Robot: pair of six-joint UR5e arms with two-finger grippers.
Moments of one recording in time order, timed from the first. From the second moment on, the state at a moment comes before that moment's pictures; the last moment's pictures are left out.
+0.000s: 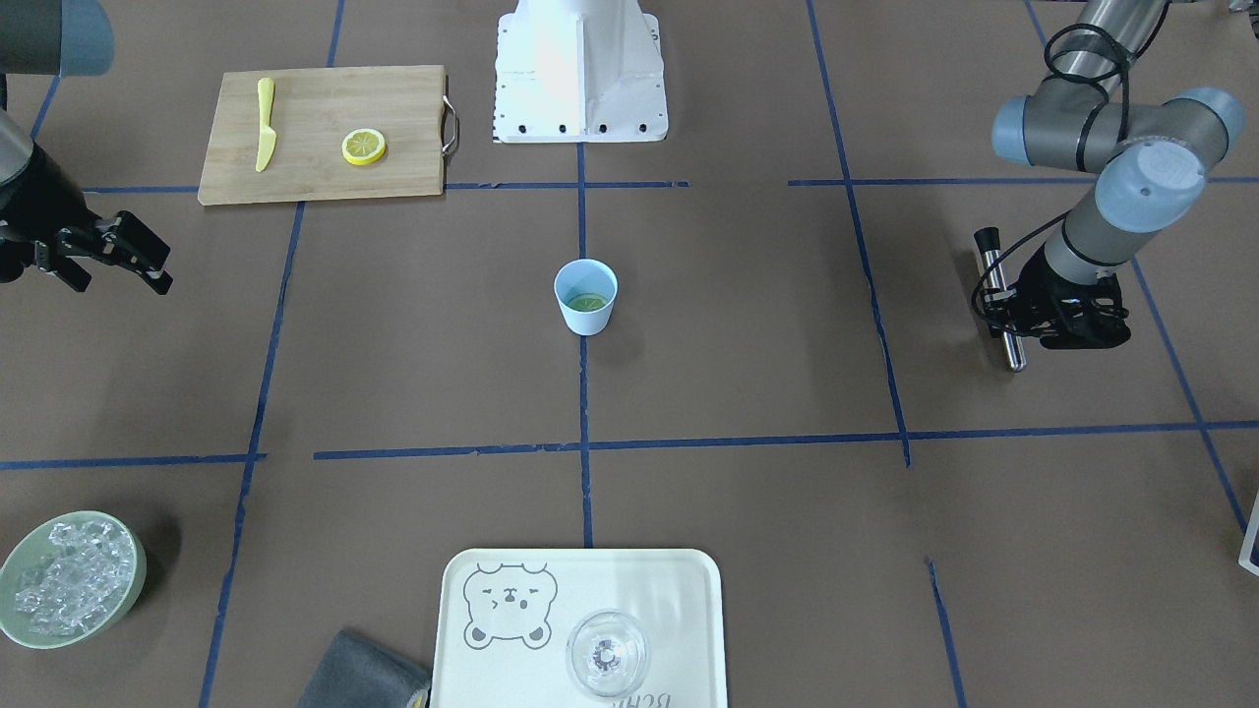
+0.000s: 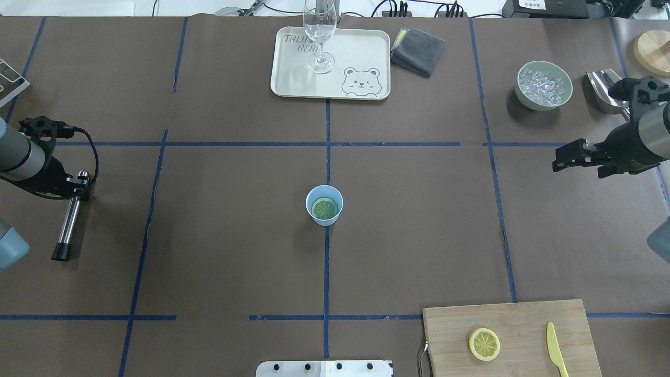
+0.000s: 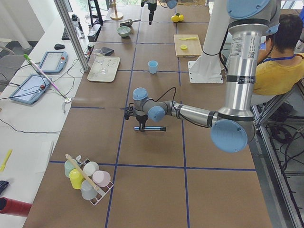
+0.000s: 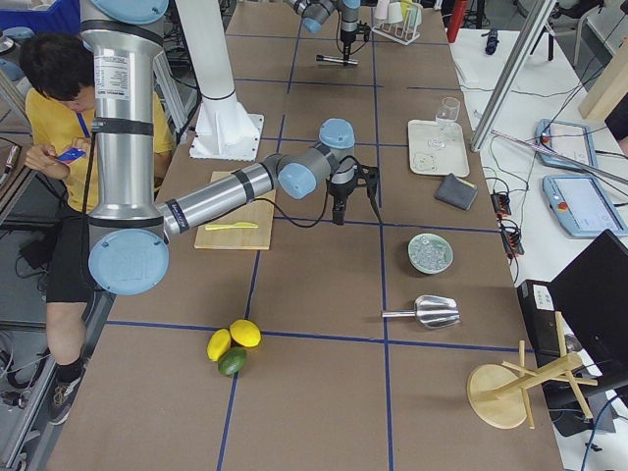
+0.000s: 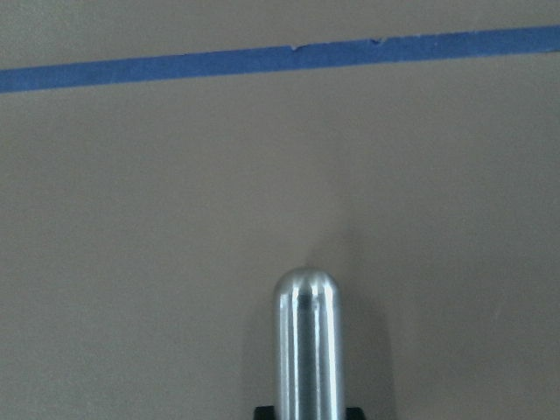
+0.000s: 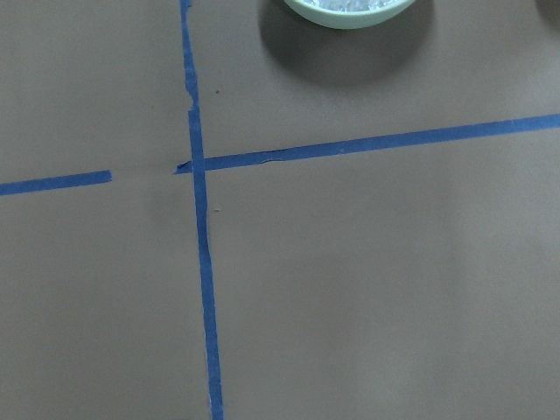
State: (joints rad) left arm -0.89 -1.63 -1.62 -1.96 -2.09 -0.77; right arm 0.99 -1.60 2.00 -1.32 2.16 0.95
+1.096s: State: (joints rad) left arm -1.26 -1.48 -1.79 -1.94 -2.32 -0.30; right arm 1.17 -1.76 1.98 -1.34 2.30 0.63
